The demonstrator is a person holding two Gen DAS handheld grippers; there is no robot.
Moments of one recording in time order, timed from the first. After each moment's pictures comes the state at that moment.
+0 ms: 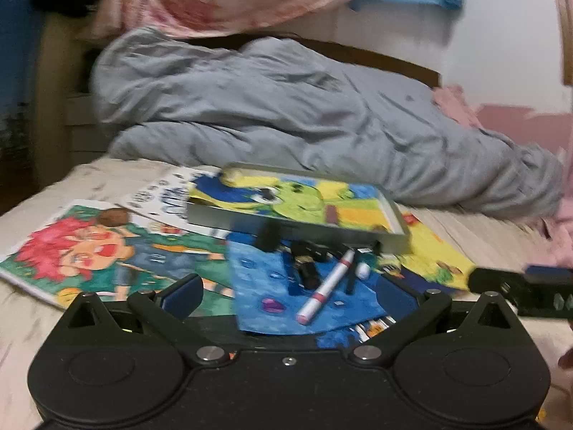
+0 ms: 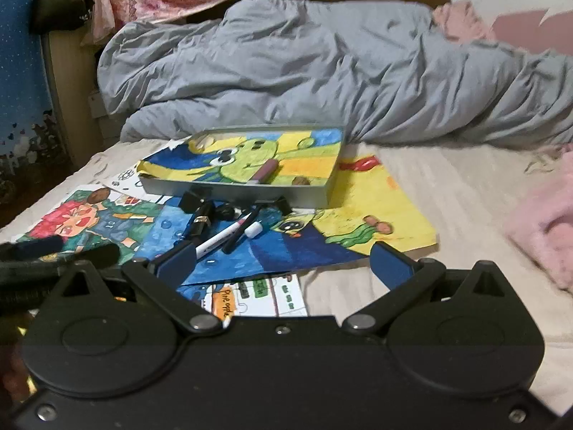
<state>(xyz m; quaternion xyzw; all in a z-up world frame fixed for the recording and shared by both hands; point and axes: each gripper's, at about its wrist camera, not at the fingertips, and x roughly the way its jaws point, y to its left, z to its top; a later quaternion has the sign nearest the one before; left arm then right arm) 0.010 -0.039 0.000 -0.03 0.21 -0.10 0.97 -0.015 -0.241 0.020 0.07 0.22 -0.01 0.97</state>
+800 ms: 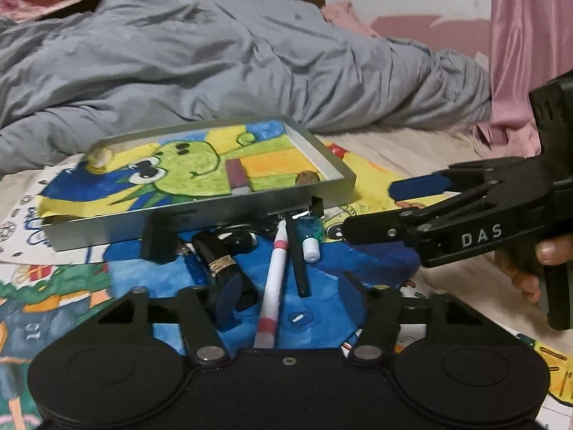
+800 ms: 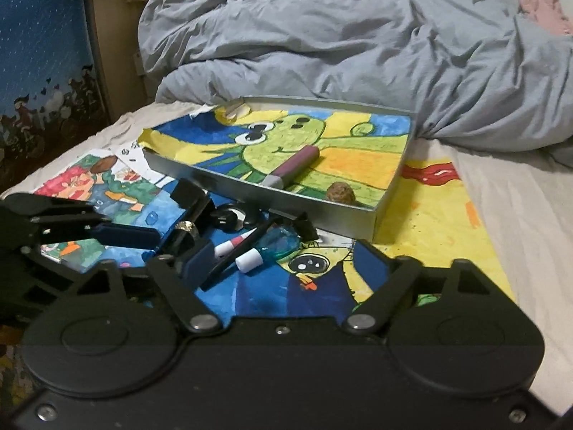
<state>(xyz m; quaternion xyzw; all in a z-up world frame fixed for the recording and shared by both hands) 0.142 -0.079 -0.037 0.08 0.28 -0.29 0.91 0.115 -0.258 -0.012 0.02 0.26 0.11 0.96</state>
